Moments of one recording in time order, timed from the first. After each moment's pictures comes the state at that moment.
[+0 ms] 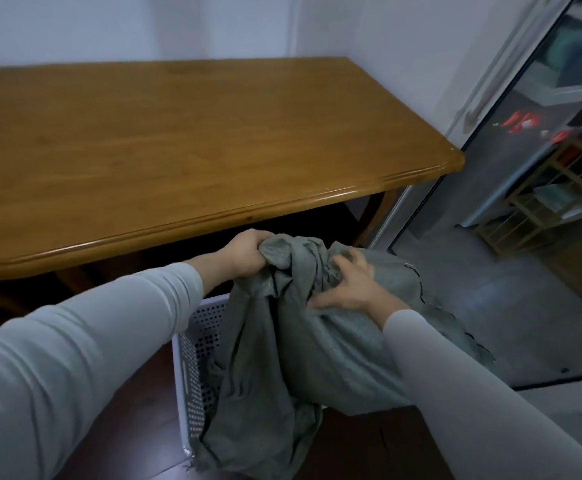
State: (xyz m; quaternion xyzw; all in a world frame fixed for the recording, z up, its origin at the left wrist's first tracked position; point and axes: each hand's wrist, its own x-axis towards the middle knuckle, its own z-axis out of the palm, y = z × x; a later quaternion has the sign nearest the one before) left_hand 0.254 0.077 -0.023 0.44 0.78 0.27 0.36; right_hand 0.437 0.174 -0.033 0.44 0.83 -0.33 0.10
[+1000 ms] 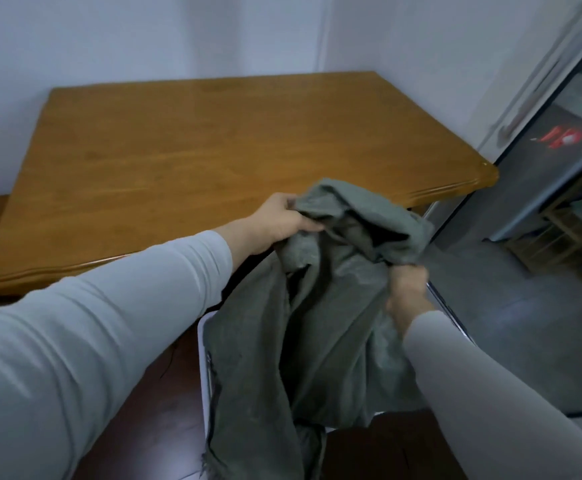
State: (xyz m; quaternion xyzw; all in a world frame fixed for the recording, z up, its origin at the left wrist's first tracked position) left_hand 0.224 0.089 0.041 0.31 0.69 0.49 0.44; right_hand 0.397 0.188 -0.027 0.65 0.41 -0.57 -0.29
